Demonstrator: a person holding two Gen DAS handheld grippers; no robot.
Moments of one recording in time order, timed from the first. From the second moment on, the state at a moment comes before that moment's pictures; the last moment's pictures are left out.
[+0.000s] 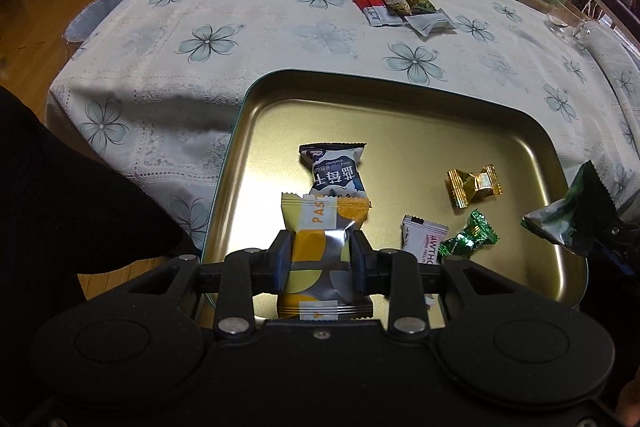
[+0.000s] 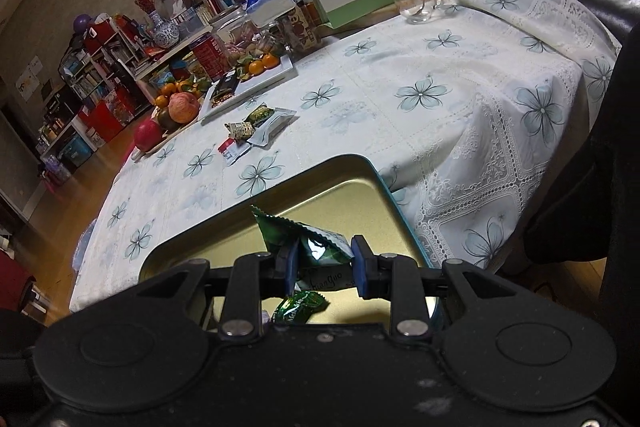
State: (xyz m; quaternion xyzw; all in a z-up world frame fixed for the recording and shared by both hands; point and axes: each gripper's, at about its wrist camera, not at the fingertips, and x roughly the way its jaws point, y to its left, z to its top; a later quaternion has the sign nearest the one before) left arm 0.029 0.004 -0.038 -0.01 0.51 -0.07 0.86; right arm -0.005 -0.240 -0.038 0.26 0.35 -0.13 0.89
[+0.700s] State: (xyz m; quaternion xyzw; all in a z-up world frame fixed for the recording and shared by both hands) left arm 0.015 -0.005 -0.037 0.01 0.49 -0.09 0.87; right arm -0.010 -0.235 -0.043 0.27 0.36 -0.13 0.88
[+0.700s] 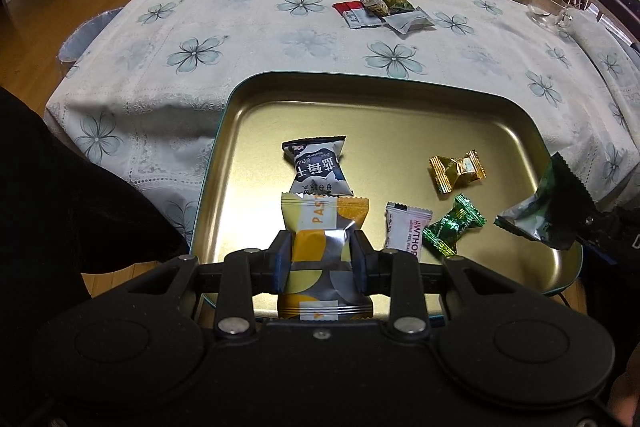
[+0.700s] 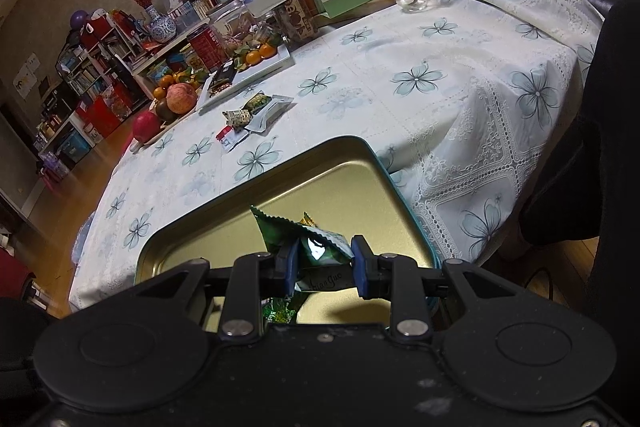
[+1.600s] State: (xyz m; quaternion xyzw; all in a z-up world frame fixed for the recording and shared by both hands) left arm 0.011 -0.013 -0.037 0.03 0.48 -0.08 0.87; right arm -0.010 -0.235 -0.046 0.28 0.36 -0.13 0.88
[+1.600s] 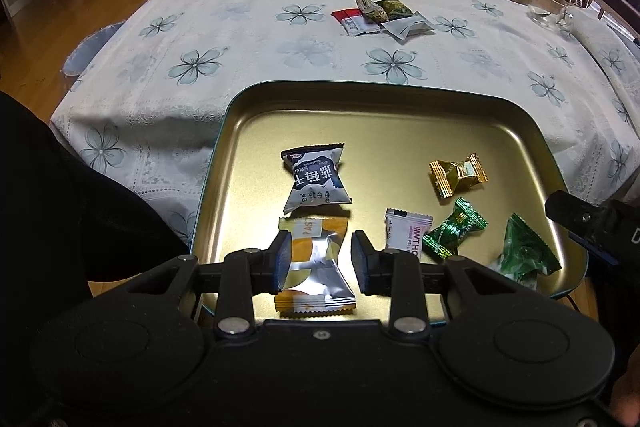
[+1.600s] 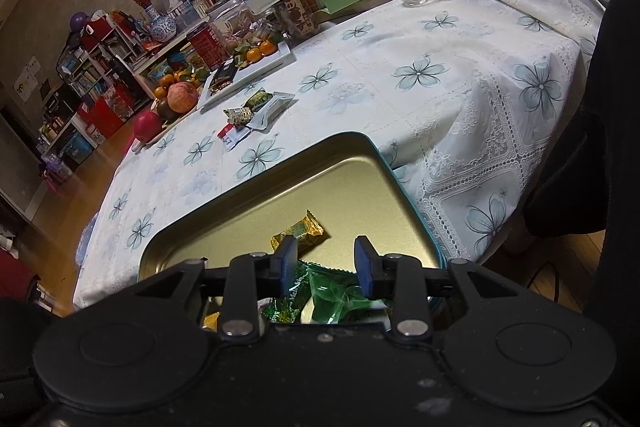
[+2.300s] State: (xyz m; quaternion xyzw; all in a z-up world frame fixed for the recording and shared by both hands) left arm 0.012 -0.011 -0.037 0.02 0.48 -0.08 0.87; right arm -0.007 -0.230 -0.048 0.27 0.37 -0.12 0.88
